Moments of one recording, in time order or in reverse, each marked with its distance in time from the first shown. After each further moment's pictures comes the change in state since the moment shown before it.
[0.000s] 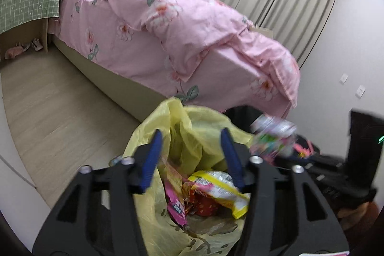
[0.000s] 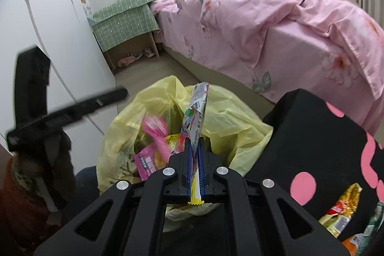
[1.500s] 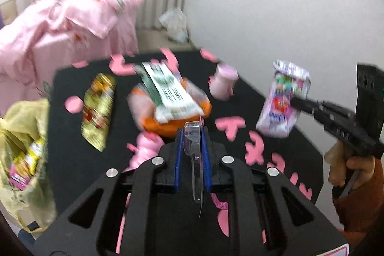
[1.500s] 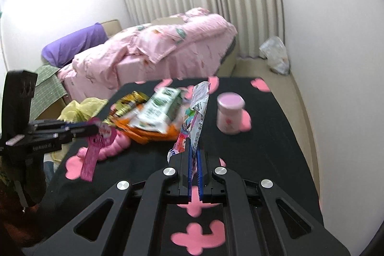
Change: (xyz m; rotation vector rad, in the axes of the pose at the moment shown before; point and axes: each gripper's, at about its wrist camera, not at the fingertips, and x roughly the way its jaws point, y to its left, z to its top) left arm -0.048 -0.333 -0.152 0.595 0.276 -0.391; right arm -0.334 -0.094 -0.271 0.401 -0.327 -0.525
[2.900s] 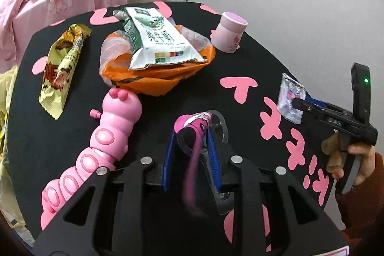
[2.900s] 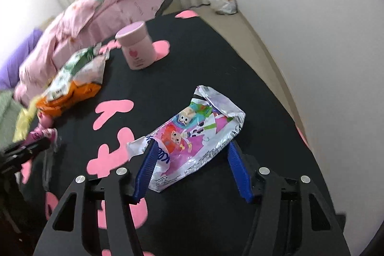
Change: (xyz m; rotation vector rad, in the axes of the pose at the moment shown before) left arm 0.089 -0.006 -0.041 -0.009 0.257 -0.032; right arm 0.060 -0.095 -0.077 0.295 0.281 -0.232
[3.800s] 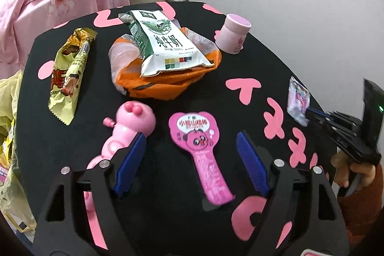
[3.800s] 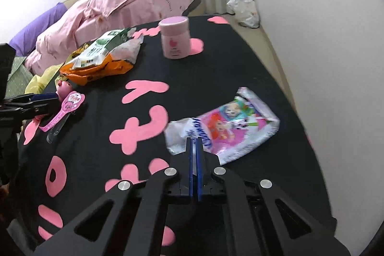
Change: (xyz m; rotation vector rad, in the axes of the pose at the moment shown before) left arm -0.006 0.005 0.012 0.013 0.027 0.018; right arm -0.034 0.019 -0.029 -0.153 -0.053 0.035
